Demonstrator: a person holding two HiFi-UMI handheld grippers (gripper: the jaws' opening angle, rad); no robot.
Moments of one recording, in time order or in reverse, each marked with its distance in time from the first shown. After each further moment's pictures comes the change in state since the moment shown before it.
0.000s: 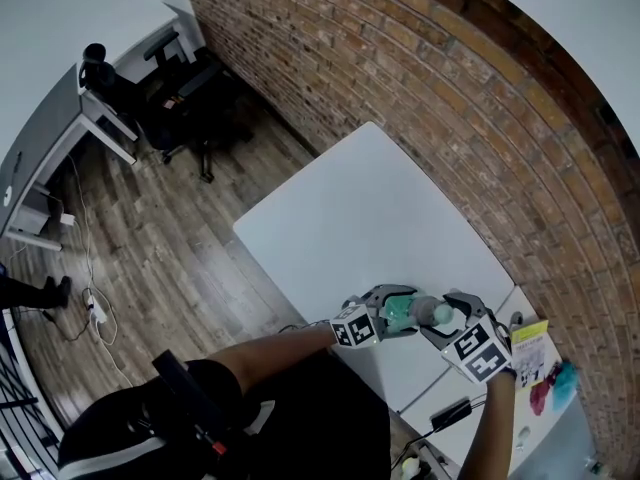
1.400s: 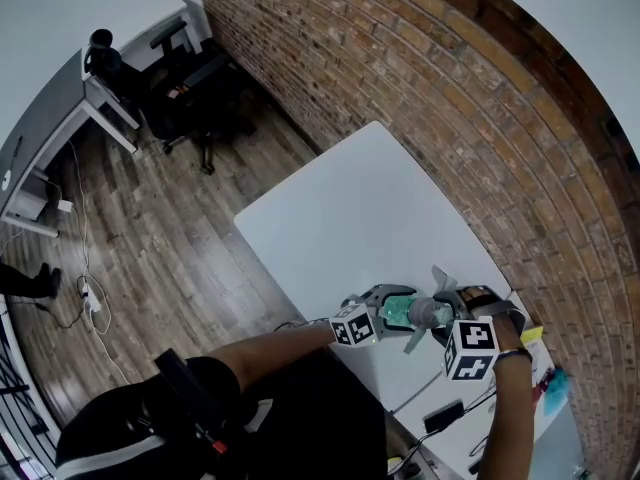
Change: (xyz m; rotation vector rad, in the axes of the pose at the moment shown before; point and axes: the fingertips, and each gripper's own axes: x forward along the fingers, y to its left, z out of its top) left arm -0.001 0.000 0.001 -0.005 -0.007 0.012; right arm 0.002 0.008 -0.009 -0.743 0.303 0.095
